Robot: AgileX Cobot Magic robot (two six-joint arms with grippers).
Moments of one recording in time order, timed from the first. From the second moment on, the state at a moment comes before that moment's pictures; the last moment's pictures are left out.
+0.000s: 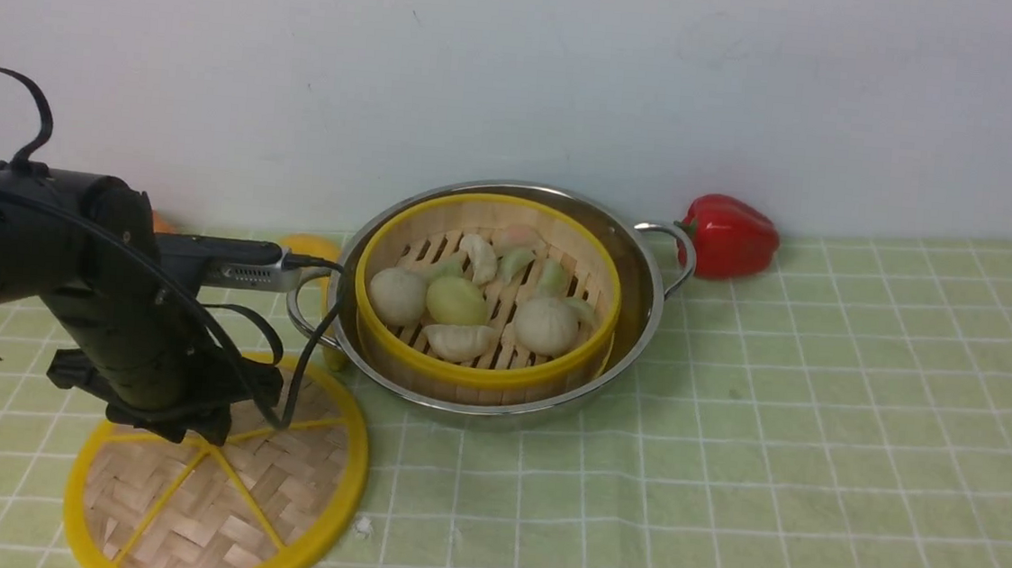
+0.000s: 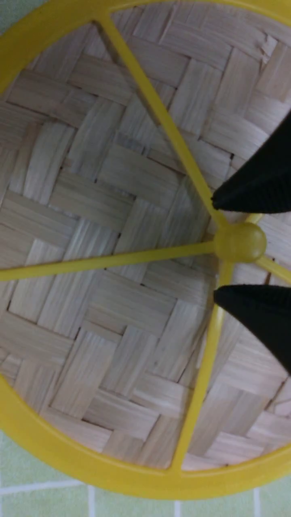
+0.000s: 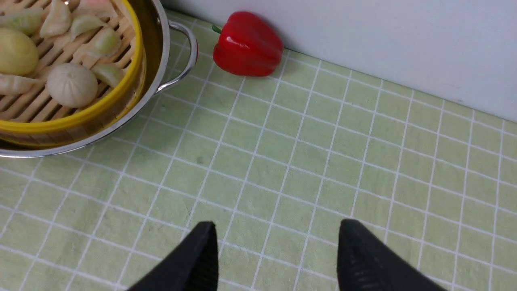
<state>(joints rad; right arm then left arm) 0.28 1.28 -1.51 -0.10 1.24 0.05 -0.08 1.79 -1.09 0.04 0.76 -0.09</state>
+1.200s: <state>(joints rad) 0.28 1.23 -1.50 -0.14 1.24 0.05 -0.39 1.97 -2.00 0.30 1.21 -0.08</state>
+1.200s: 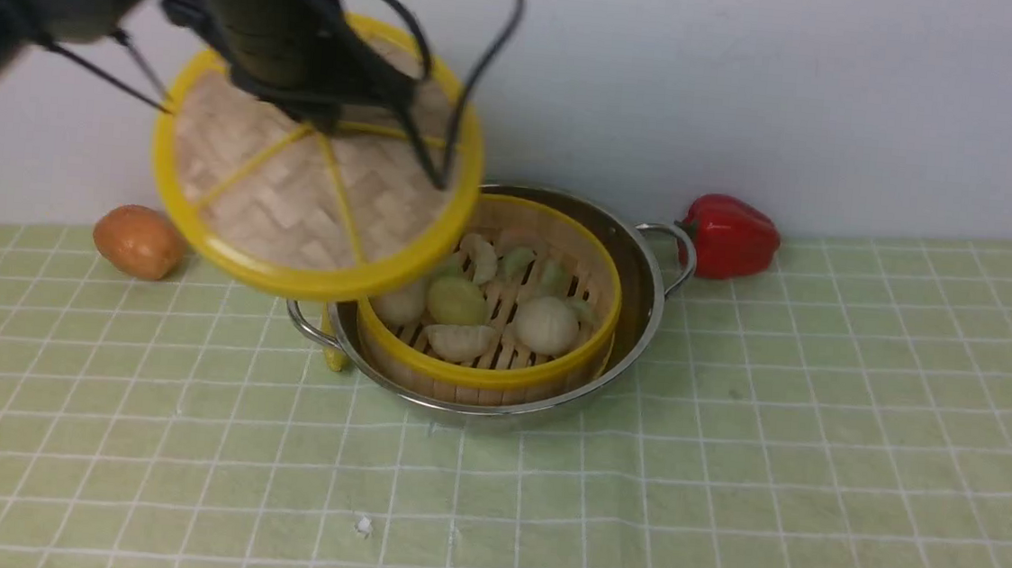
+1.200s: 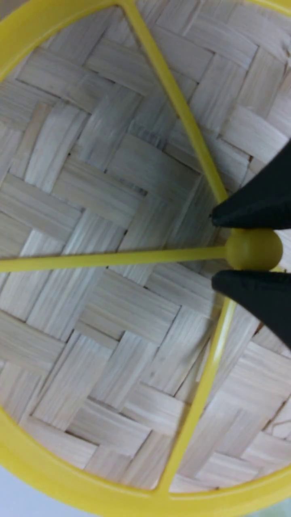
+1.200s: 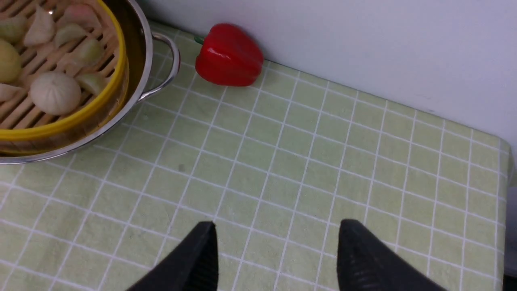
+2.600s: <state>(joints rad) 0.28 1.19 -1.50 -0.14 1.24 0.05 -0.52 2.20 -2.25 0.23 1.23 -0.11</state>
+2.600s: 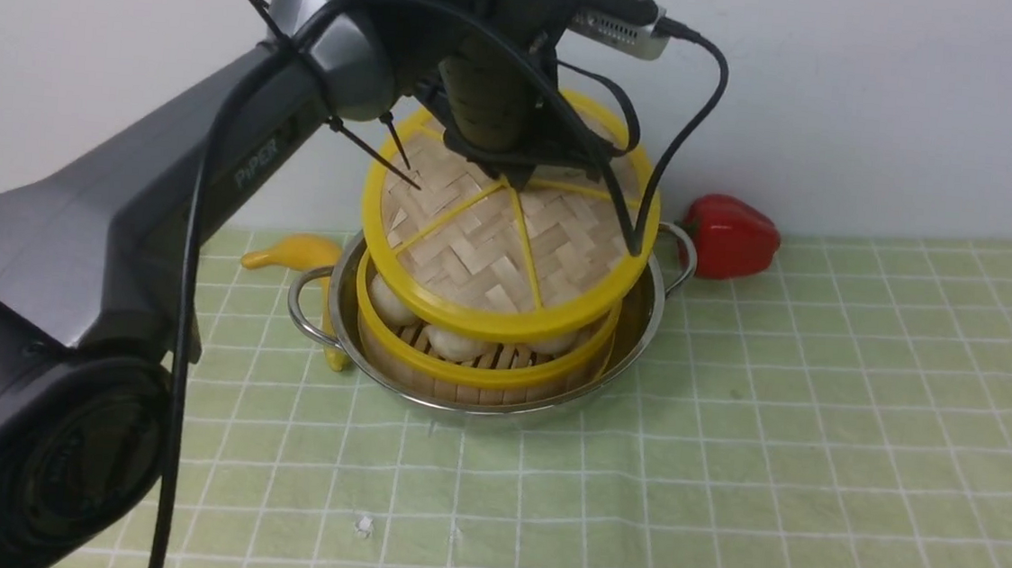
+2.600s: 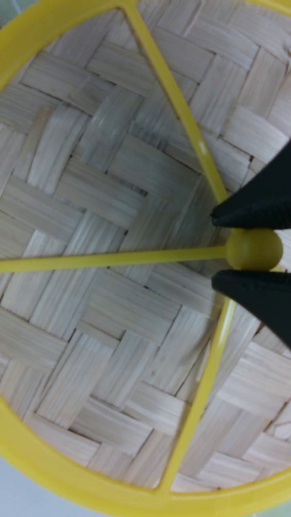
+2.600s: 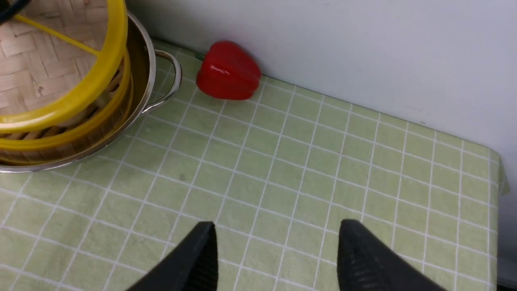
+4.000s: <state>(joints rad) 0.28 1.19 -1.50 -0.11 1.24 0.05 -0.52 2.19 -2.10 0.27 1.15 -0.10</state>
